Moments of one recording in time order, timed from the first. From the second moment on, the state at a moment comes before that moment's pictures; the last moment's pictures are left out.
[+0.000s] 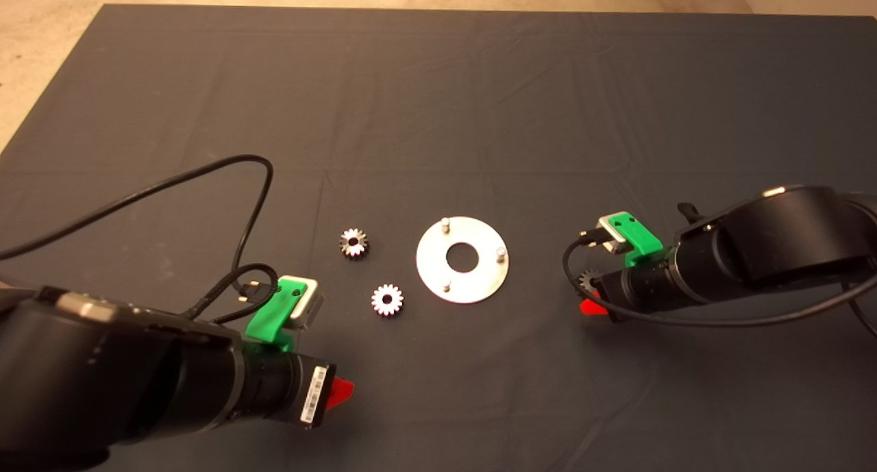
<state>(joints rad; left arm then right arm) -0.24 2.26 -0.33 0.62 1.52 -1.69 0.24 2.32 -0.66 -0.56 -1.53 1.42</state>
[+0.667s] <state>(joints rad) -0.24 2.26 -0.33 0.62 1.52 -1.69 0.26 2.32 -0.75 -0.56 -1.53 1.35</state>
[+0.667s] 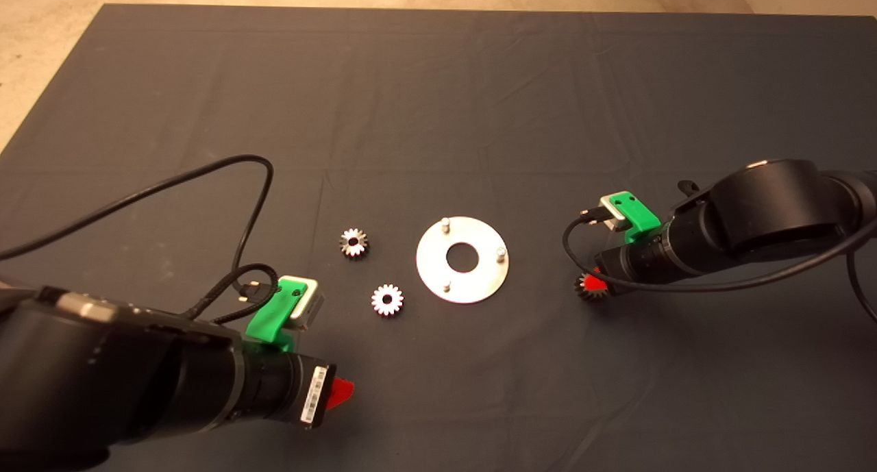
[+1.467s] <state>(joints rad) -0.24 2.26 -0.33 0.62 1.52 -1.69 0.23 2.34 -0.77 -0.56 -1.53 1.35</state>
